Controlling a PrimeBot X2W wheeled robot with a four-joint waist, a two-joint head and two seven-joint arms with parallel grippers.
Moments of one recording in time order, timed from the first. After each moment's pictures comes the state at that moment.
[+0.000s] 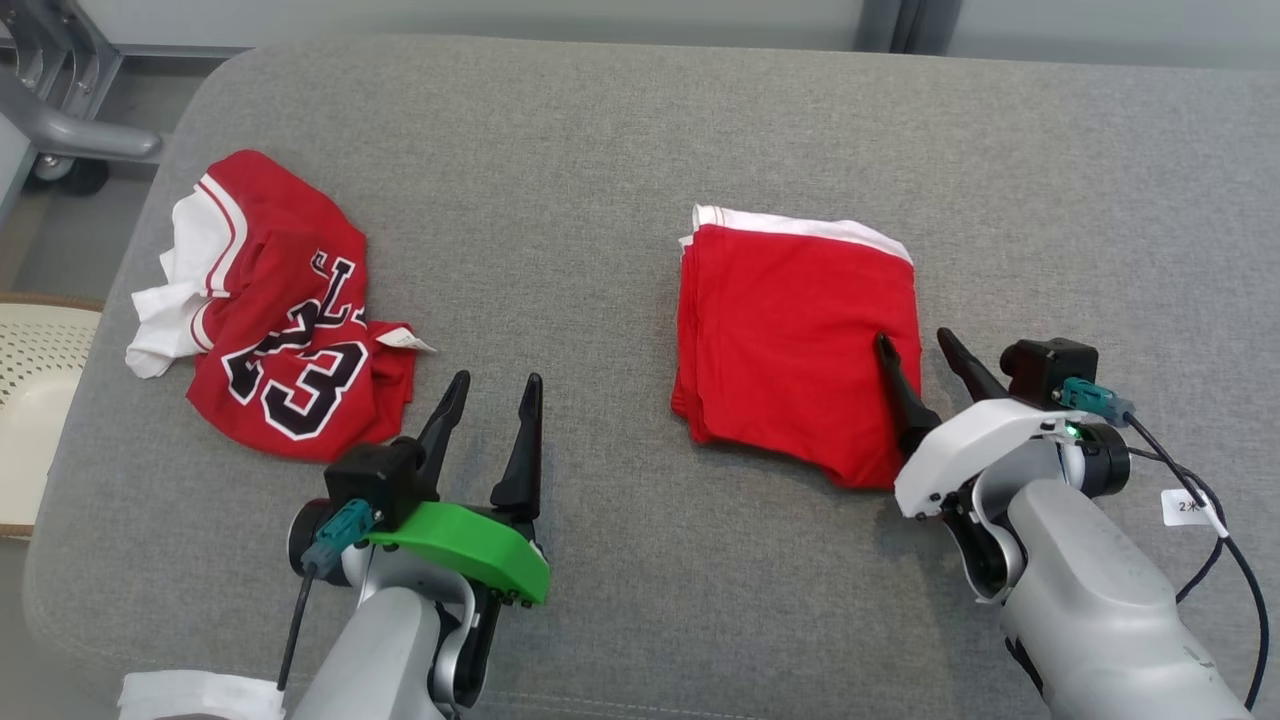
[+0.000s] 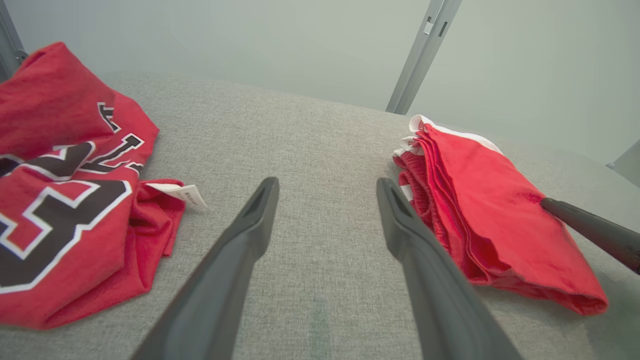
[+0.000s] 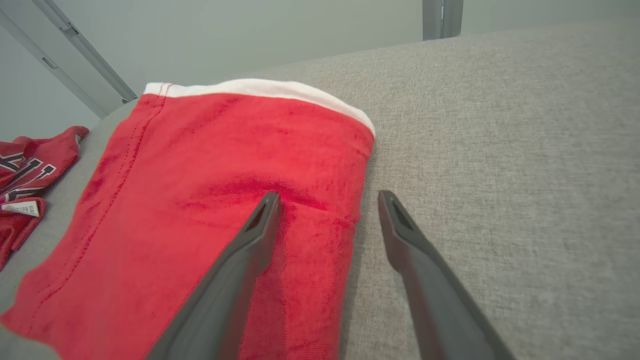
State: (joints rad) left arm -0.32 0.05 -0.36 0.44 -0.44 -0.06 -0.26; right arm -0.56 -0.12 0.29 0.81 0.48 0.13 -0.26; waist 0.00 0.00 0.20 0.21
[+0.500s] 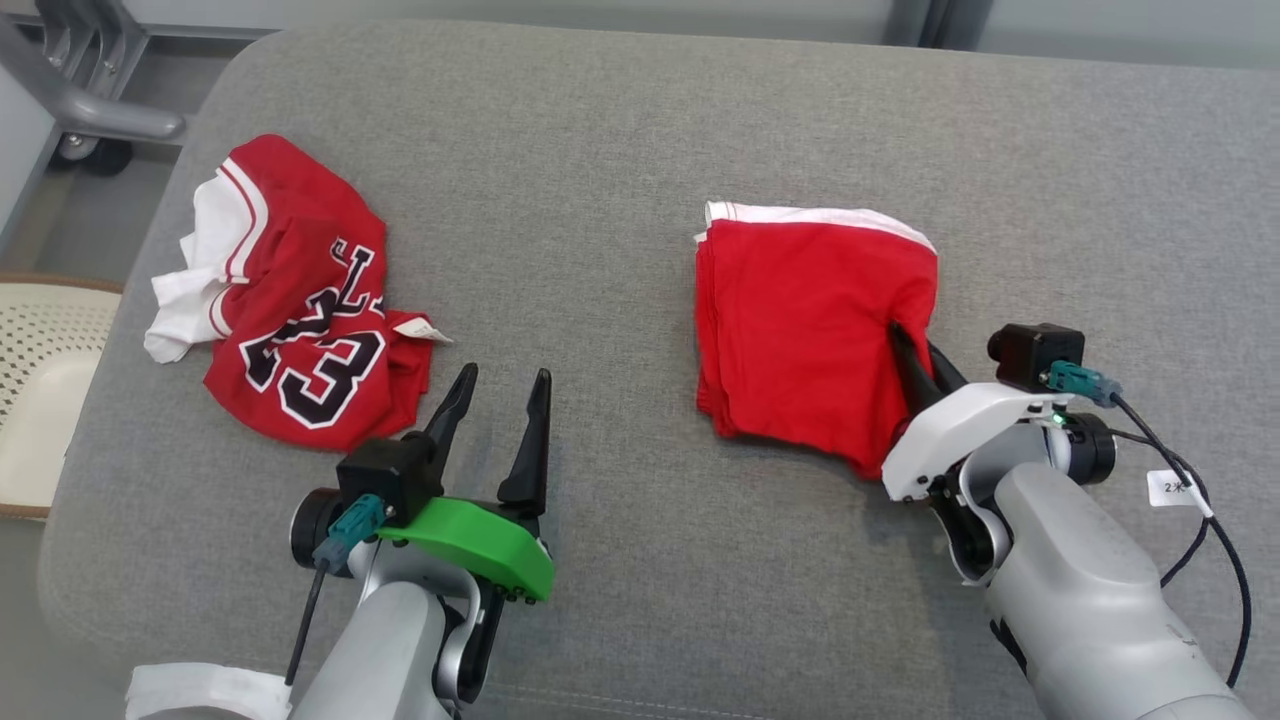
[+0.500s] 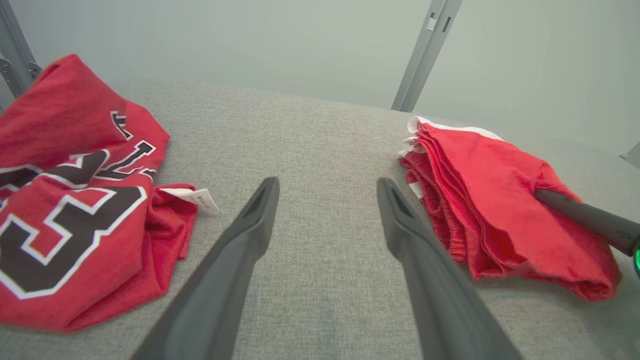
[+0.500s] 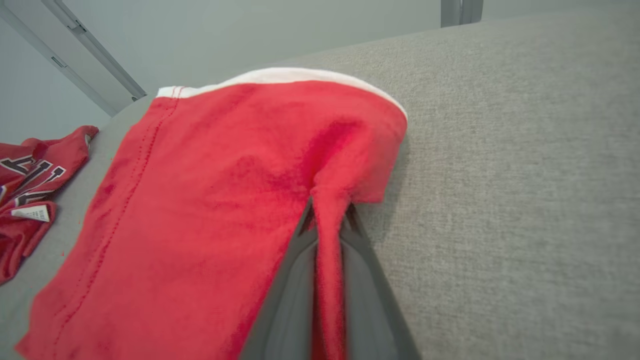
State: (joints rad) left arm -0.33 0.05 -0.38 0.44 -0.41 -0.06 -0.26; right arm -0.62 -0.09 0.27 0.91 0.48 0.13 -0.26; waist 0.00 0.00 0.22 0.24
